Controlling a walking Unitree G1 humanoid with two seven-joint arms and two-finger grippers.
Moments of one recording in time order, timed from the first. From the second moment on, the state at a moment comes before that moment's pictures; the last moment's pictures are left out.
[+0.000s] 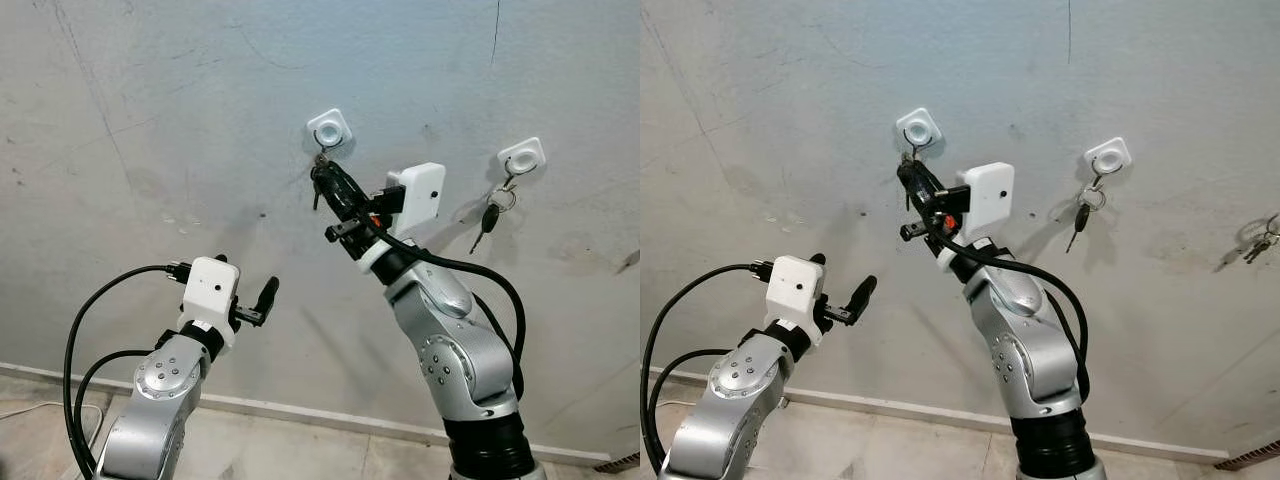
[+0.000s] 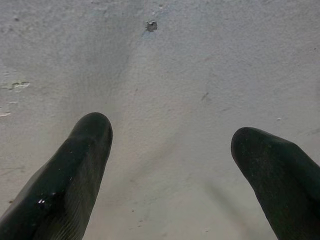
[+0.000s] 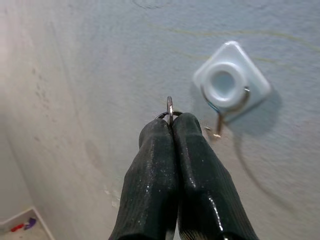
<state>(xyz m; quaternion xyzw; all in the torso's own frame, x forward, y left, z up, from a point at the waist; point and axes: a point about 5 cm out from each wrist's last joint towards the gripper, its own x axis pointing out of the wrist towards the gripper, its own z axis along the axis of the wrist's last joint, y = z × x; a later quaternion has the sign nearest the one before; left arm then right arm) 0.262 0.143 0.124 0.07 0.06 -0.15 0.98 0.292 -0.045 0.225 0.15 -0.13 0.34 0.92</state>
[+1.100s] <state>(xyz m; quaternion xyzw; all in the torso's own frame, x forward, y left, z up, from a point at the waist) 0.261 0.135 0.128 0.05 0.05 -0.16 0.98 0.323 -0.039 0.227 0.15 -0.16 0.29 0.93</state>
